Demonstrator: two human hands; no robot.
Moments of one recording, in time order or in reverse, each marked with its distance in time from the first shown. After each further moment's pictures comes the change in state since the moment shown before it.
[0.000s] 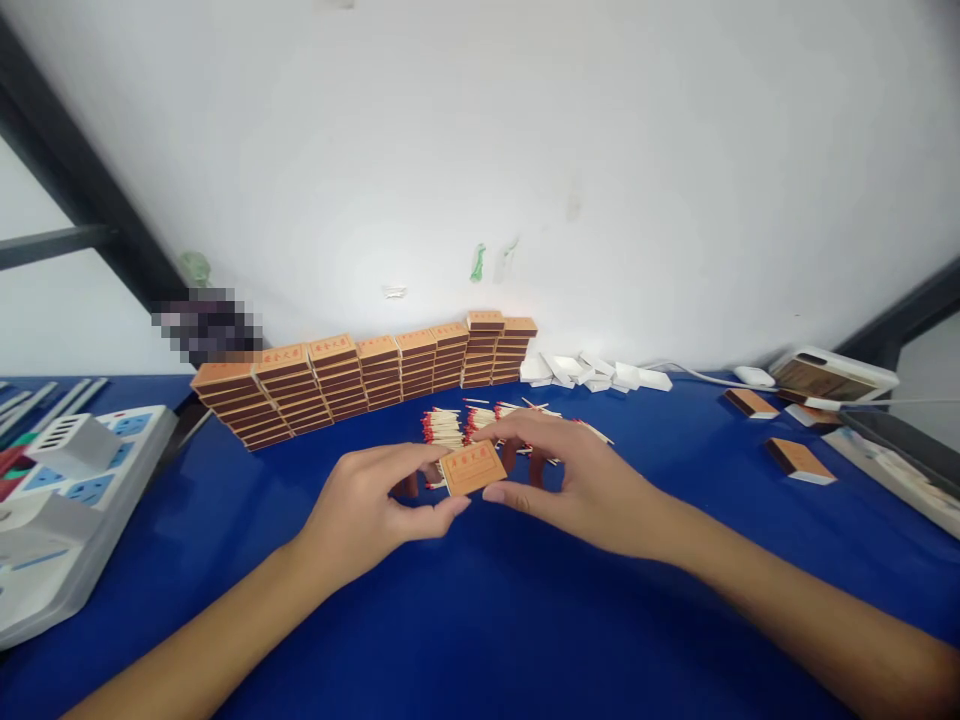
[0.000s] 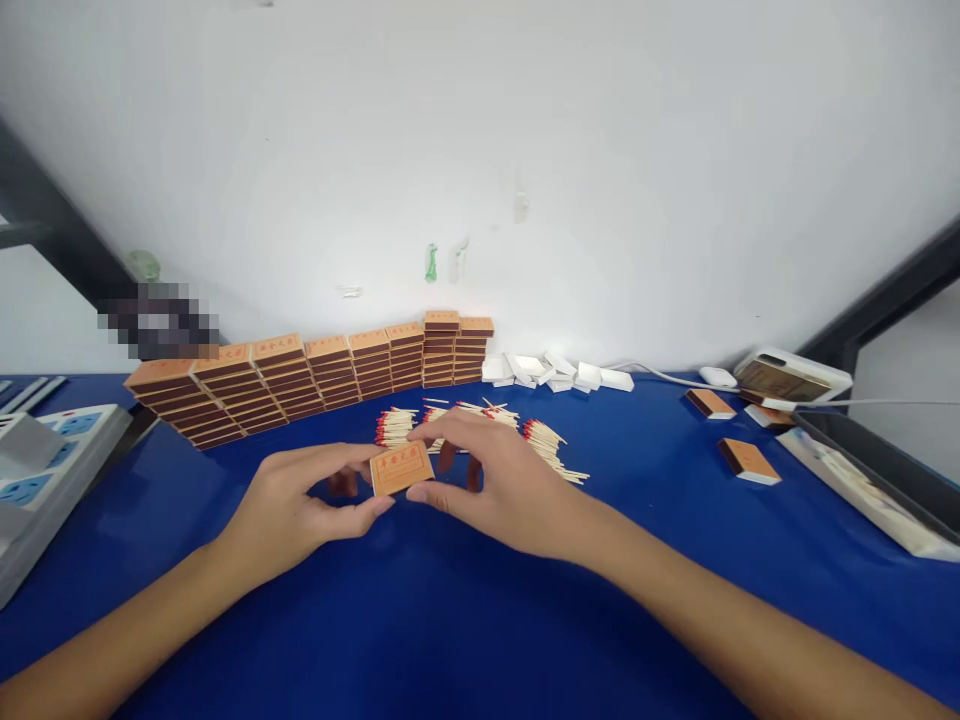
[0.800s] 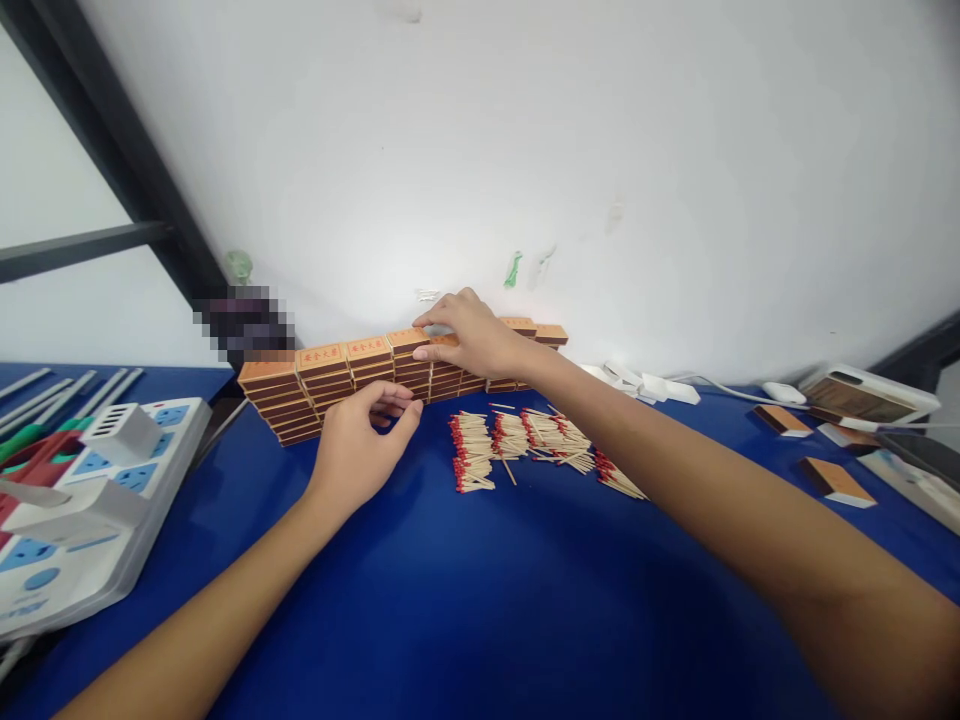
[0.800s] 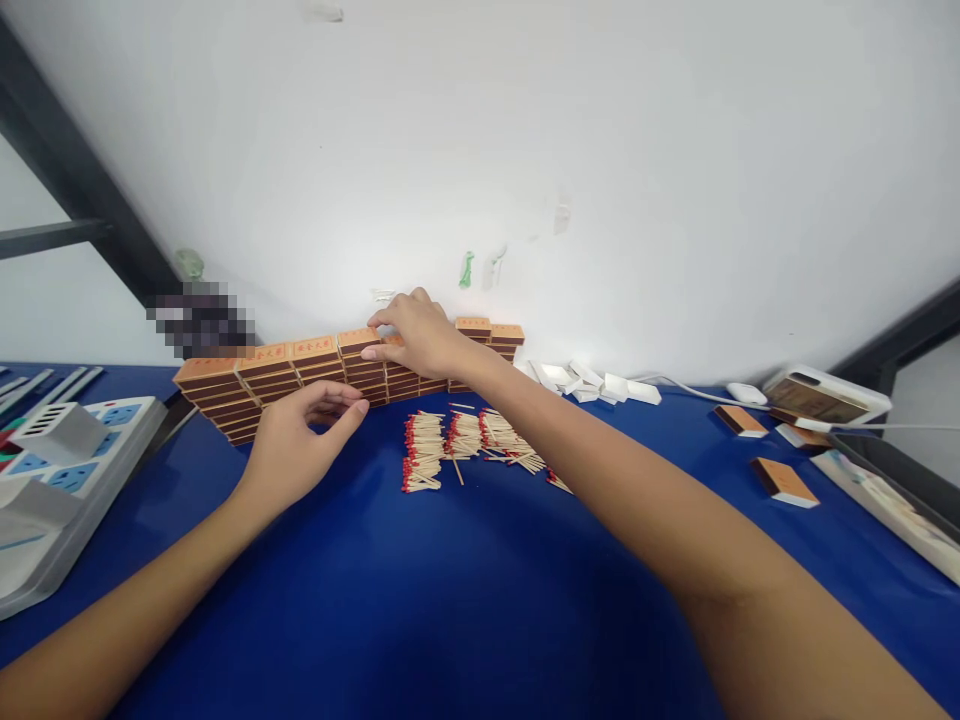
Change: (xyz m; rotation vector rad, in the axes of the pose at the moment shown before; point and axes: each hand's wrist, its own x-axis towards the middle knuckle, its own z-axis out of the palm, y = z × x) left_hand 0.016 -0.049 -0.032 0.028 0.237 -0.449; right_hand 0.201 0.014 0.015 -0.498 0.013 -0.192
